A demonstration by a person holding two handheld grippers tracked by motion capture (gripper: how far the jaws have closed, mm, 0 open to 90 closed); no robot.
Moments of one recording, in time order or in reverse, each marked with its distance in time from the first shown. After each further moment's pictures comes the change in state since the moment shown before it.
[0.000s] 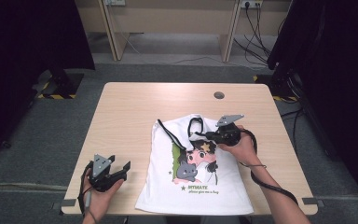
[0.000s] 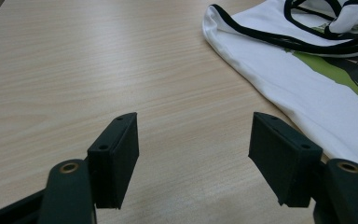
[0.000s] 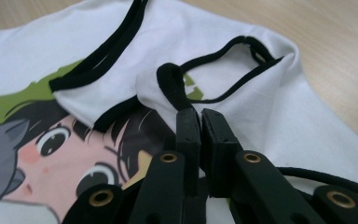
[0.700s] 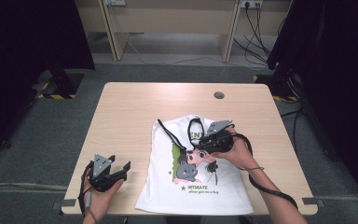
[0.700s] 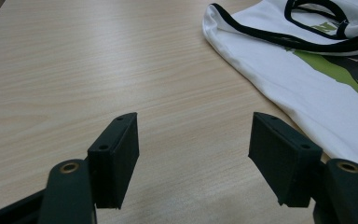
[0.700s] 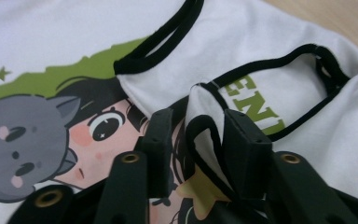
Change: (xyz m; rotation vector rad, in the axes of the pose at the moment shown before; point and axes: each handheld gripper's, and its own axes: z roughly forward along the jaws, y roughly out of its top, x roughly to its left) left arm -0.001 0.000 0.000 0.002 0.003 0.005; right arm 0.031 0.009 0.013 0.083 0.050 -0.153
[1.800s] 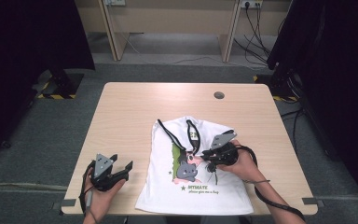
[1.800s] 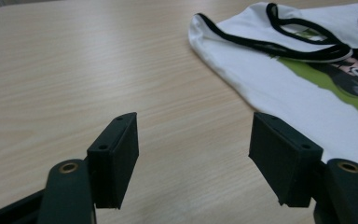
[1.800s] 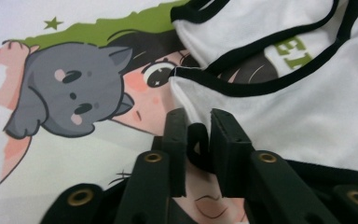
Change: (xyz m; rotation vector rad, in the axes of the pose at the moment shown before) left arm -0.010 0.010 0.000 -0.032 -0.046 0.046; right arm 0.026 -0.030 -0.011 -0.012 0.049 -0.028
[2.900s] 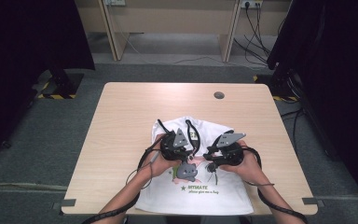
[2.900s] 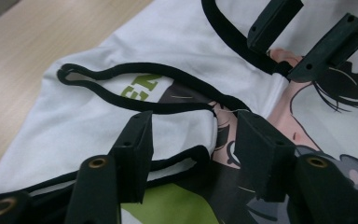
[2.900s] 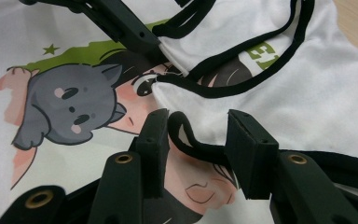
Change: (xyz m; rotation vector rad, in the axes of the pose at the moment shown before) left arm -0.116 0.087 0.145 0.224 -0.413 0.514; right arm -0.002 -0.007 -0.014 -0.075 -0.038 0.074
